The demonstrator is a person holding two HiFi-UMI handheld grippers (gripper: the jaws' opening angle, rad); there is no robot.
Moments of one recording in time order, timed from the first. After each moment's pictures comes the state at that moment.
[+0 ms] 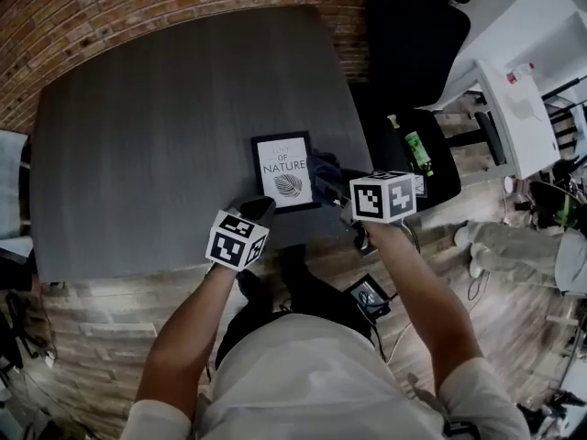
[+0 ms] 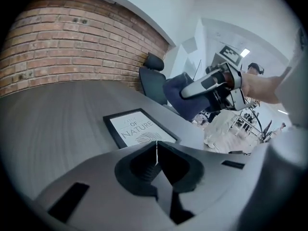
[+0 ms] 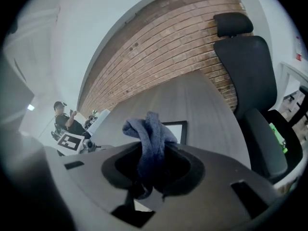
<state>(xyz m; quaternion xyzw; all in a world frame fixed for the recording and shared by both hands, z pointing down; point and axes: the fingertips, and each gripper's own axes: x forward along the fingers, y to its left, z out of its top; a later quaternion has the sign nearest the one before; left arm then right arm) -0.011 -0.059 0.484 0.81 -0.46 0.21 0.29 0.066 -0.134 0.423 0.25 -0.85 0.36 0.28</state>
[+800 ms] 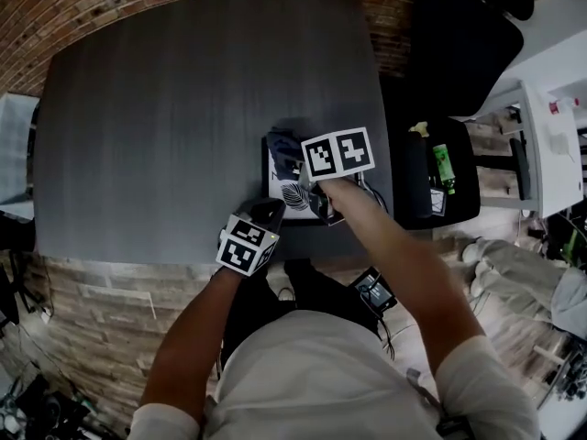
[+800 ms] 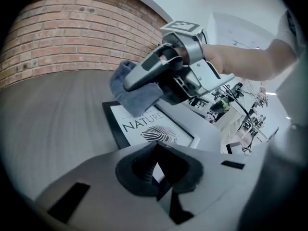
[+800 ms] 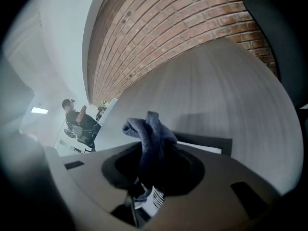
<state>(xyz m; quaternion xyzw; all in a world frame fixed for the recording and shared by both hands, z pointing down) -0.013 -0.090 0.534 0.77 -0.49 0.22 0.34 -0.062 -0.191 0.496 0.13 -0.83 0.42 0.35</state>
